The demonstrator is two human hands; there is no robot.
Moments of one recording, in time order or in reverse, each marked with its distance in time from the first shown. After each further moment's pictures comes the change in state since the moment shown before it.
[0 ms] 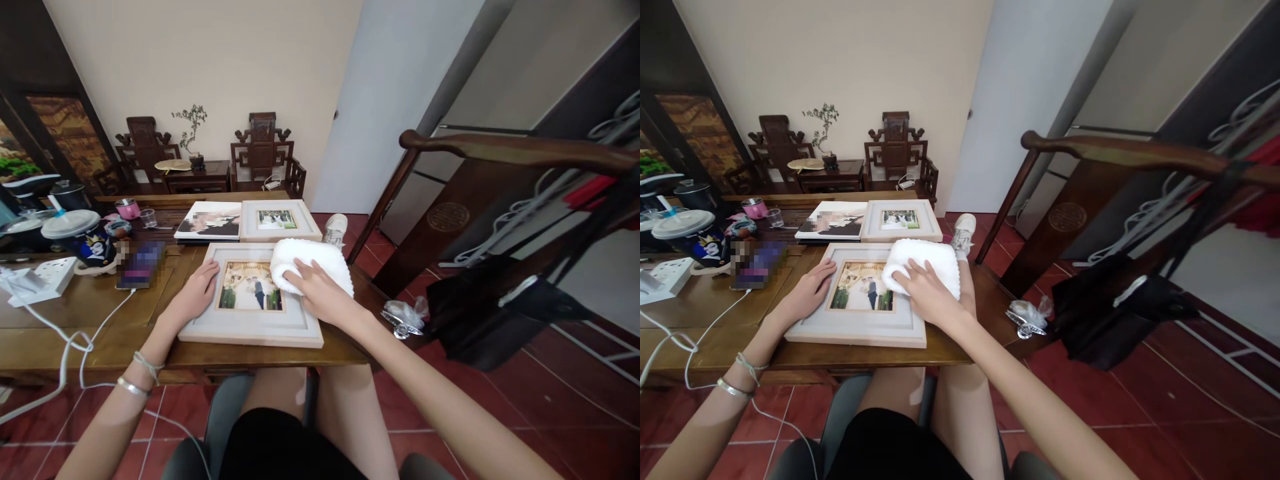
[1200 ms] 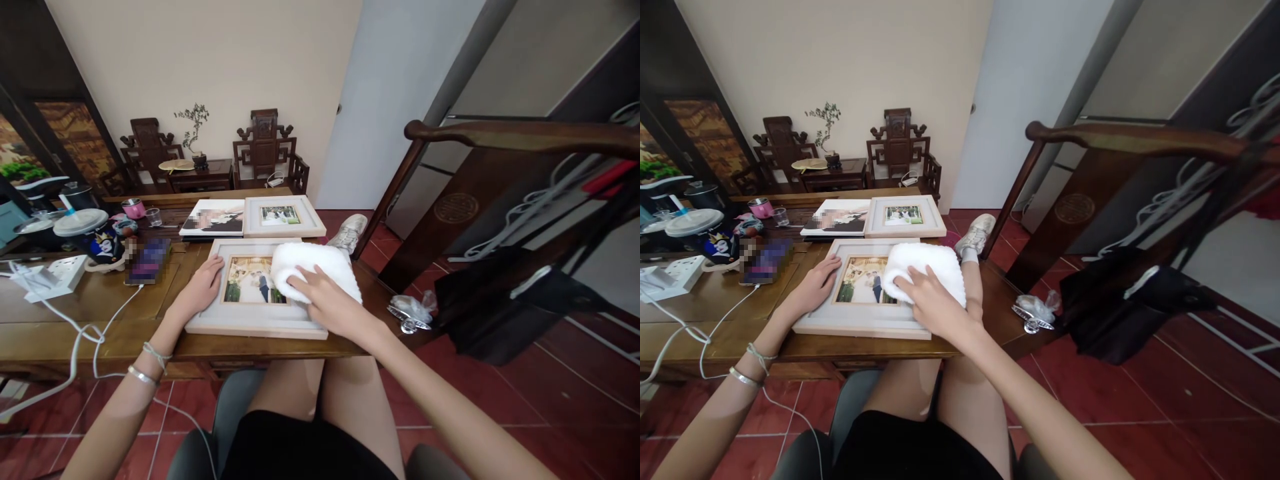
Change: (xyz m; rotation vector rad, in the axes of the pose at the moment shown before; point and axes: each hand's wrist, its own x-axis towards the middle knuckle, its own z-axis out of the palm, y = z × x) left_hand 0.001 -0.004 0.003 -0.021 0.007 0.007; right_hand -0.022 -0.021 -0.007 0.112 -0.003 -0.020
